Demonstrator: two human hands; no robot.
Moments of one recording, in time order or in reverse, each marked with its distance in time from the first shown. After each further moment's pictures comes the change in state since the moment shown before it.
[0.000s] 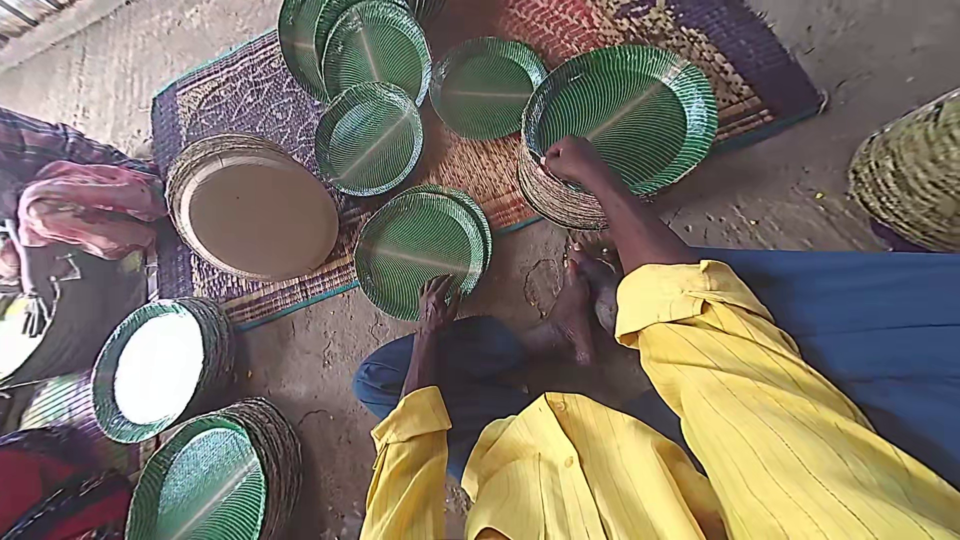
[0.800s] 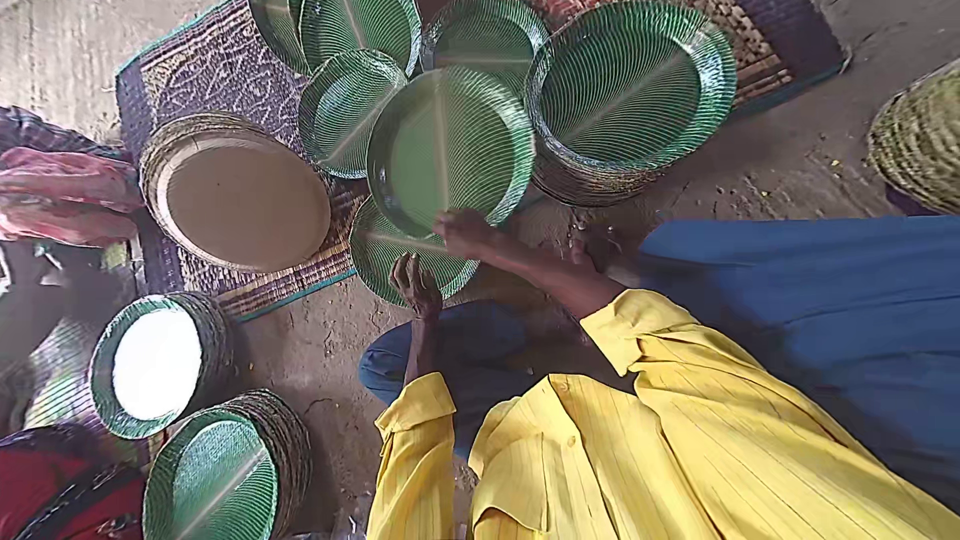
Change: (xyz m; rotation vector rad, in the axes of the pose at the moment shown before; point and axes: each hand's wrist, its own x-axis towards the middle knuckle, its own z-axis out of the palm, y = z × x) left_hand -0.005 -0.001 -0.009 0.084 0.669 0.033; right_hand -0.094 -0.131 0.157 -0.237 -0.189 -0.689
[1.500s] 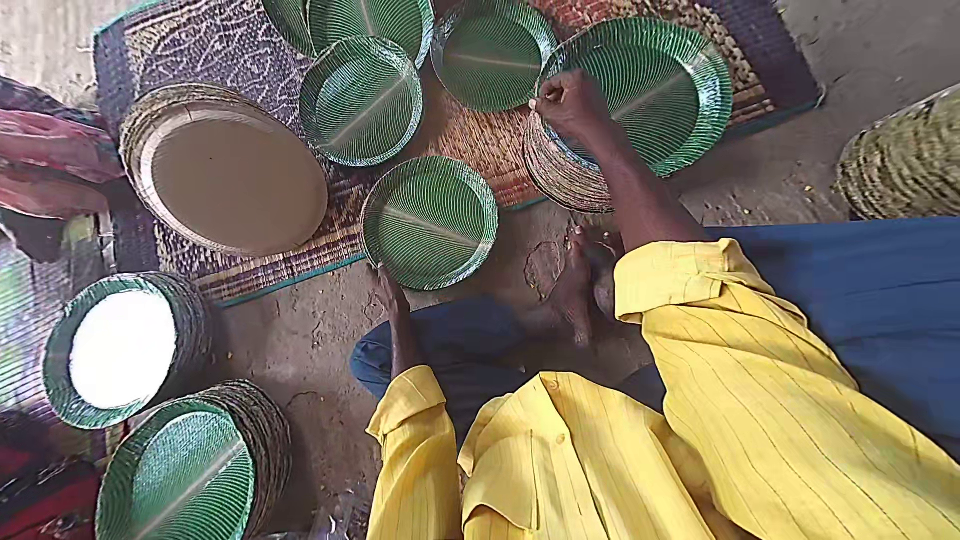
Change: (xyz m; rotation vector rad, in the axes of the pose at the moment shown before) left_hand 0.013 -0.047 -0.010 -0.512 0.006 -1.075; right_hand -0.017 0.143 -0.152 0.178 0.416 0.500
